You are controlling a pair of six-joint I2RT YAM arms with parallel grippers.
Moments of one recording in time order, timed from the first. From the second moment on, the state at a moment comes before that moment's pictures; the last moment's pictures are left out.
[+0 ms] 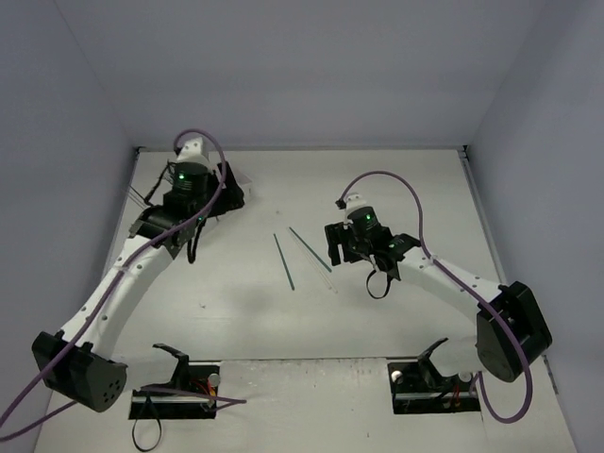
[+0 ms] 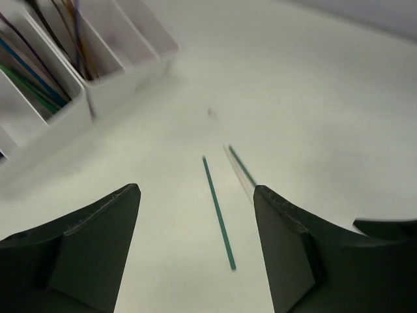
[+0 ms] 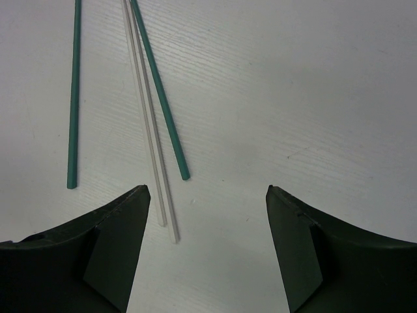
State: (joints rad) left arm -0.39 1.21 1.25 -0.54 -0.17 -0.51; right arm 0.61 1.36 0.83 -0.24 0.09 0.23
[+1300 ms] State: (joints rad) left arm -0.58 1.98 1.41 -0.65 -0.15 -0.89; right arm 0.61 1.18 0.71 -0.26 0.13 0.26
